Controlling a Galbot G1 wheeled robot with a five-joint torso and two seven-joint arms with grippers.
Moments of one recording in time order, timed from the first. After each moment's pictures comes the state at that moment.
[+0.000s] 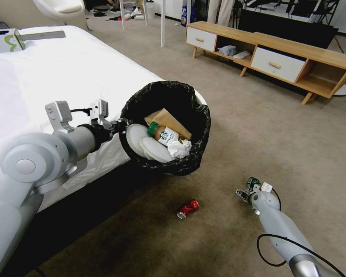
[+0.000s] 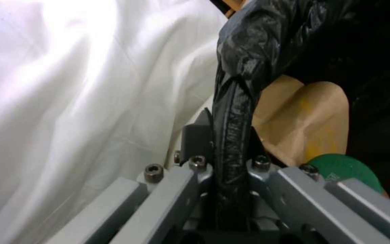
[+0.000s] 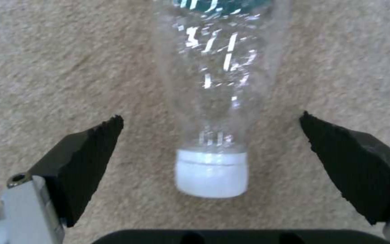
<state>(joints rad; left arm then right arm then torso) 0.71 -0.84 -0.38 -2.25 -1.75 0.74 -0.79 -0.72 1.21 0.35 0.84 0.93 -0.46 0.33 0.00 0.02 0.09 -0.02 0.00</state>
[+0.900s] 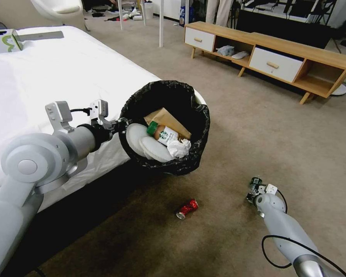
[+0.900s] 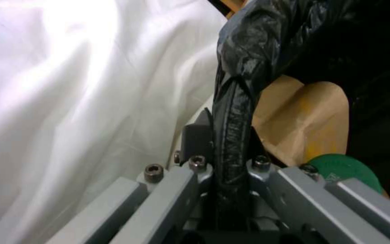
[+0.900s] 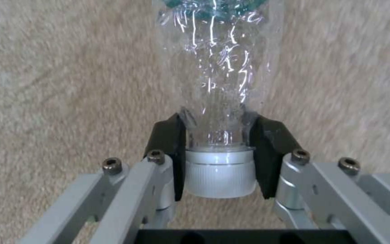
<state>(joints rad) 0.71 -0.85 -0.38 -2.24 -1.72 0.74 -0.78 -0.73 1.18 0.35 0.83 0.88 -0.44 0.29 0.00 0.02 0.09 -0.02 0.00</state>
